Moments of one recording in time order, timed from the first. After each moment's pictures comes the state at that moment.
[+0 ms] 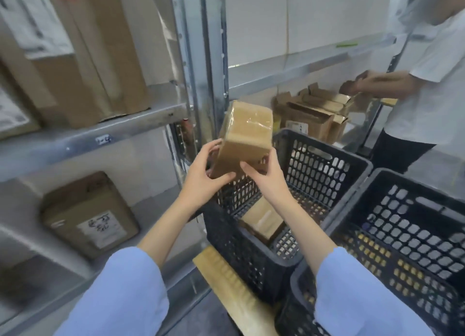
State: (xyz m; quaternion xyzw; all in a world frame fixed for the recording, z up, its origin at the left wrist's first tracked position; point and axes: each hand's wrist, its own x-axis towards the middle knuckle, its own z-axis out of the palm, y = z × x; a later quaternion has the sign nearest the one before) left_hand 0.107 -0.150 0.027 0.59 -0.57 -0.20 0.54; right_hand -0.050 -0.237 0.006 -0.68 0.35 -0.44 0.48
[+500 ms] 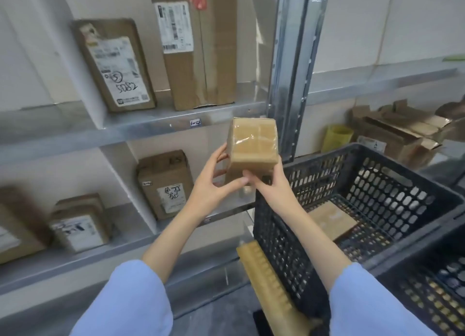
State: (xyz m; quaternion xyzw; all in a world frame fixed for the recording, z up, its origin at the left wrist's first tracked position) left_hand 0.146 -0.029 0.037 0.66 -0.46 -0.16 0.58; right_hand 0.024 -0.156 0.017 -0.73 0.19 -0.33 0.57
